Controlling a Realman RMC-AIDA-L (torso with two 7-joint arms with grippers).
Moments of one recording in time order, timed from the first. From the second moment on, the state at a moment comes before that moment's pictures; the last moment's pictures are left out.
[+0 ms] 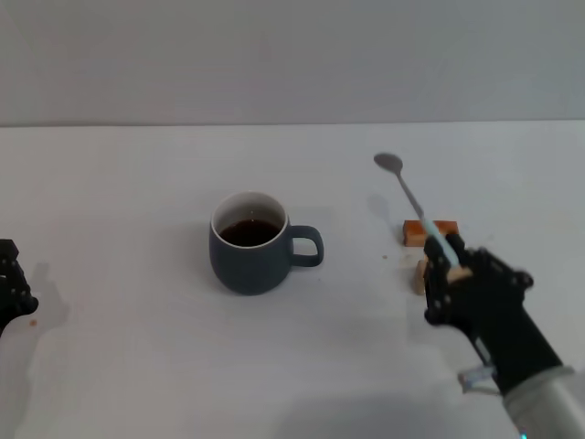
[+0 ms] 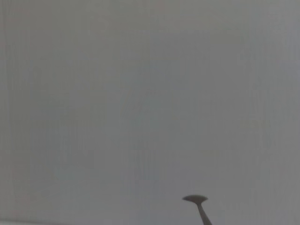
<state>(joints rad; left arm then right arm) -0.20 -2.07 -0.63 -0.20 2.10 1.27 -0.09 0.26 1.94 0.11 1.05 -1.62 -1.22 -0.58</state>
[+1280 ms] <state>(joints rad) -0.21 -2.07 -0.64 -0.20 2.10 1.24 -0.09 0.10 2.07 0.72 1.51 -1.57 -0.52 -1.65</state>
